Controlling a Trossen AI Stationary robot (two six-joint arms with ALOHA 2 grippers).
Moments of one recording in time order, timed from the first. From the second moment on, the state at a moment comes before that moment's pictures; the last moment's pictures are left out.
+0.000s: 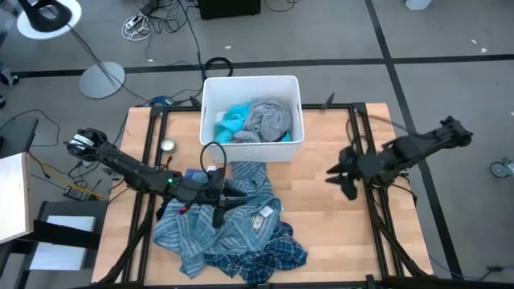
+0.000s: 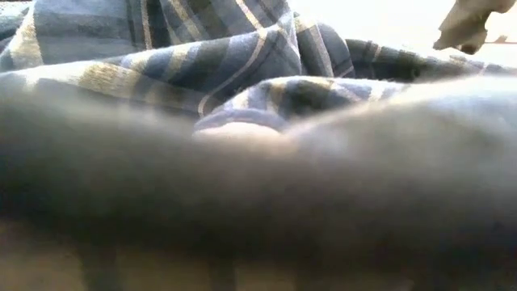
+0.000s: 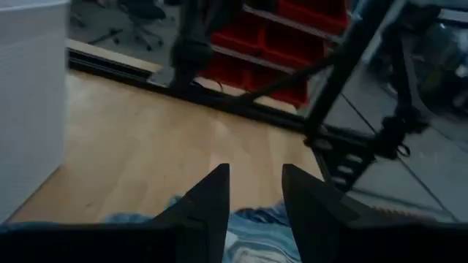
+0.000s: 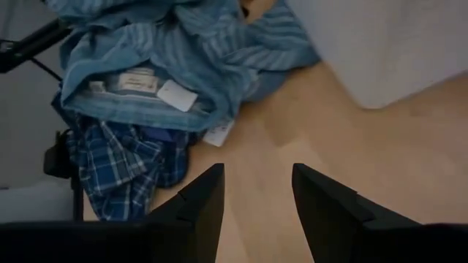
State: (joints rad) left arm -0.39 1.28 0.67 0.45 -0.35 -0.39; right arm 0.38 0.72 0.81 -0.82 0.31 0.71
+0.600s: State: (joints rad) left arm -0.40 1.24 1.19 -1.04 -0.23 -0.79; right arm 0.44 0.79 0.39 -0.17 0.33 0.71
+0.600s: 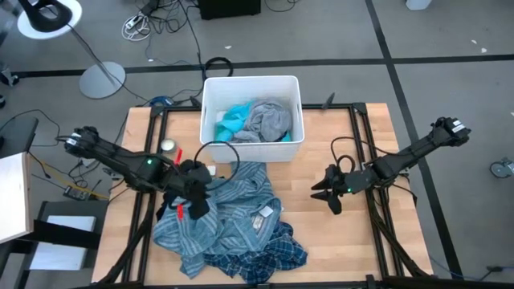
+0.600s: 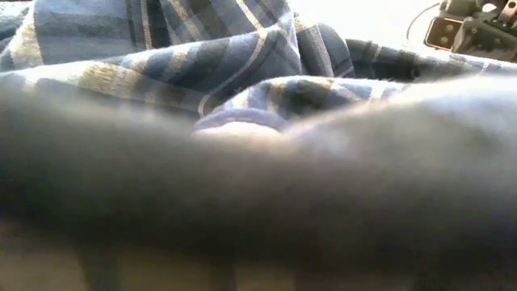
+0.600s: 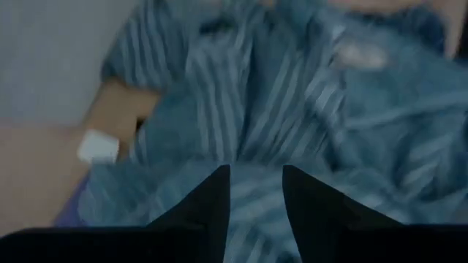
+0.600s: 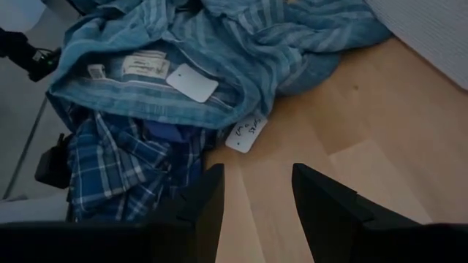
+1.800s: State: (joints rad) left arm -0.38 1.24 1.29 -0.49 -0.27 -0.56; right arm 0.44 0.79 0.39 -0.03 0.36 0.63
